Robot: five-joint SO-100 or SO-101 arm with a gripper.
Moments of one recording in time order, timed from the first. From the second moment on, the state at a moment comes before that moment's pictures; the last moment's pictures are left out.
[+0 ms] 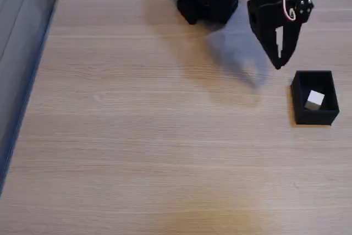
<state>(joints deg) -24.7 129.1 122.9 59.6 -82.5</state>
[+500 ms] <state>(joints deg) -9.7 162.5 156.4 67.8 -91.8</state>
